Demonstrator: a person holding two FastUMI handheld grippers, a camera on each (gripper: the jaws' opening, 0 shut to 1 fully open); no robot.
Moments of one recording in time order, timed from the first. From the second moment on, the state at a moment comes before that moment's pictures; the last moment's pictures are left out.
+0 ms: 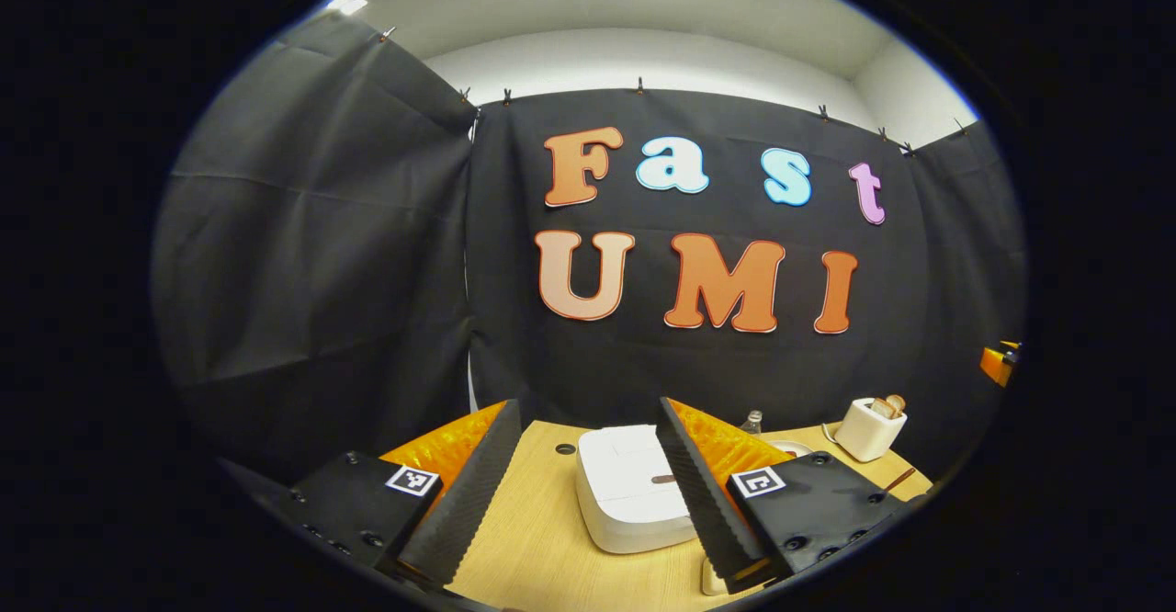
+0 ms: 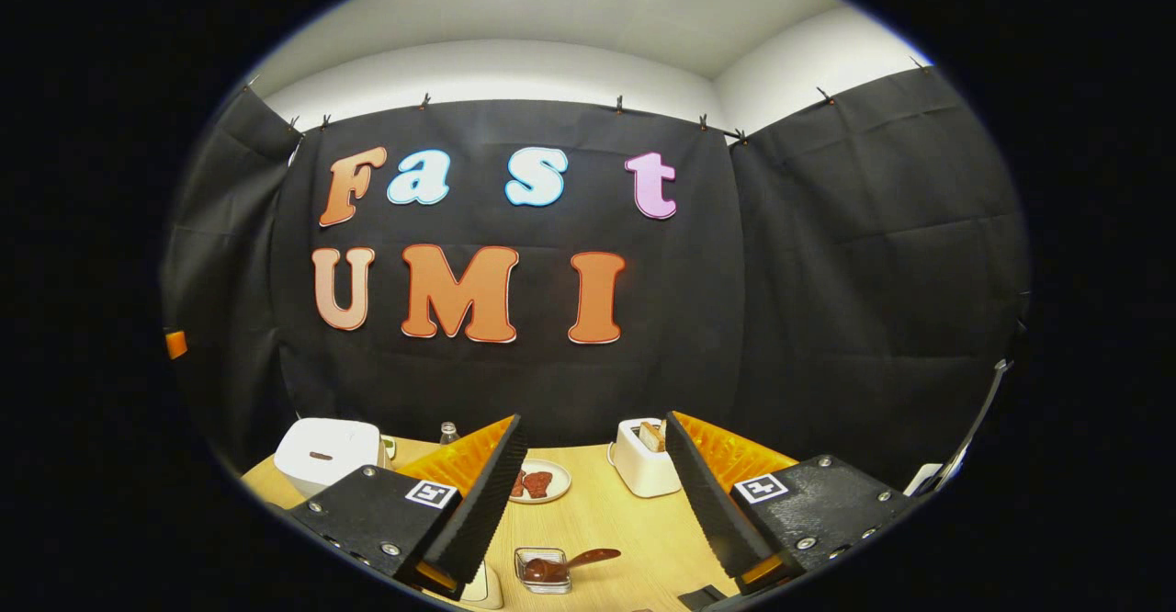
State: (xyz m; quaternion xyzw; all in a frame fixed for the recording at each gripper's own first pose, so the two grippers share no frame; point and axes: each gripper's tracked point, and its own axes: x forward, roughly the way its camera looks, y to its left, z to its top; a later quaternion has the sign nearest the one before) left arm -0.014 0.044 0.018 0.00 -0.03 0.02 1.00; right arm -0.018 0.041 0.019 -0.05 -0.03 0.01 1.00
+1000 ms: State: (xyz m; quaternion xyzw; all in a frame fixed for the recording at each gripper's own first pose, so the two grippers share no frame) left arm 0.024 -0.004 -0.030 -0.02 0.04 -0.05 1.00; right arm -0.012 0.039 0.012 -0.05 -0.02 0.02 1.00
